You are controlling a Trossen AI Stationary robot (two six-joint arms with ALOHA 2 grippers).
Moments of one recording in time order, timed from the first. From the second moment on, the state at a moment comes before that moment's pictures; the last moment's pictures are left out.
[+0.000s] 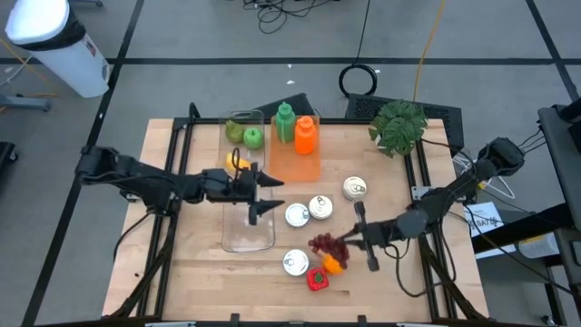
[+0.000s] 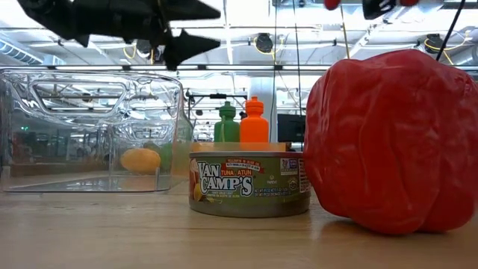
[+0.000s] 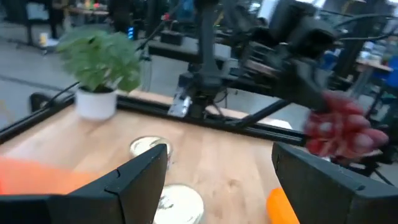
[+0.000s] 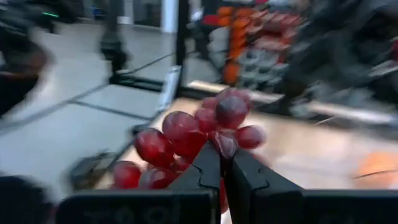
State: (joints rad) left arm -0.08 1.31 0.57 0.71 -0.09 -0.21; right arm 0.59 1.16 0.52 0.58 0.38 -0.07
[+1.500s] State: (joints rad) left arm -0.15 1.51 0.86 0.73 -0.16 -0.11; right arm 0.33 1.28 0.52 1.08 0.60 -0.52
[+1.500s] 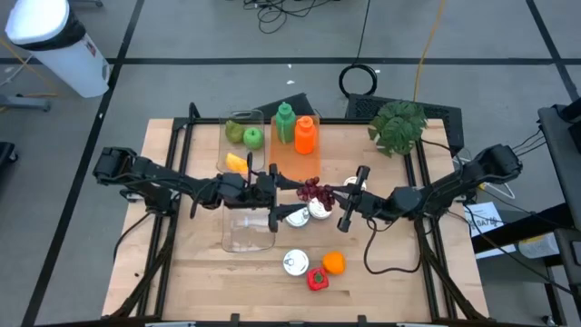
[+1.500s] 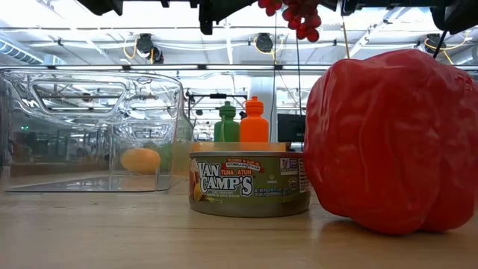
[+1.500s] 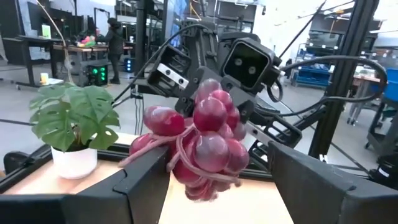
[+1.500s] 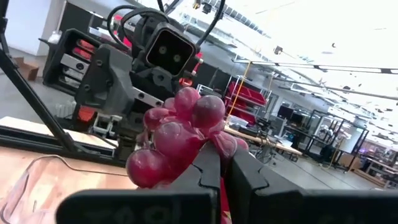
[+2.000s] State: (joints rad) left arm -0.15 1.51 0.86 0.73 -0.19 -0.07; right arm 0.34 1.29 0.52 1.10 0.60 -0.51
